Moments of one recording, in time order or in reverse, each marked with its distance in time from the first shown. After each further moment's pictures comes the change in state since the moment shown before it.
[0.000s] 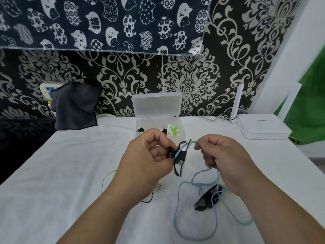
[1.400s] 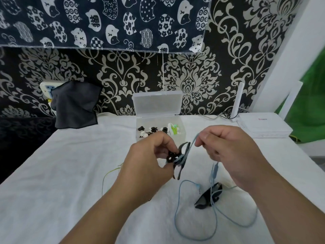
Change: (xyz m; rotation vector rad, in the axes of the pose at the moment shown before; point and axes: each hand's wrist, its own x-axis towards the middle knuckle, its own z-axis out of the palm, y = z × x) left_hand -0.005 -0.005 0.000 0.477 0.052 0.144; right_hand -0.017 -0.032 -0.003 -0.101 -0.062 -0.162
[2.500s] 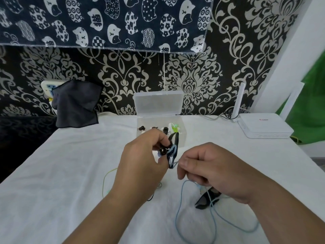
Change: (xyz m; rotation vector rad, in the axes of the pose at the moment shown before) left_hand -0.001 0.001 0.000 0.181 0.172 0.059; right_hand -0.011 -0.007 0.013 -0.114 -0.495 0.096
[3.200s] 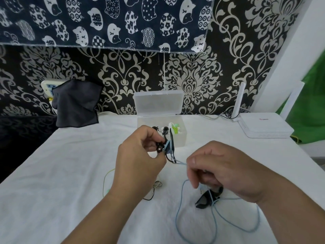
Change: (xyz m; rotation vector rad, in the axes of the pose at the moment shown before) left_hand 0.002 -0.010 0.004 -0.196 0.087 -0.187; right_hand -0.008 -0.012 -0.005 0.056 -0.081 0.006
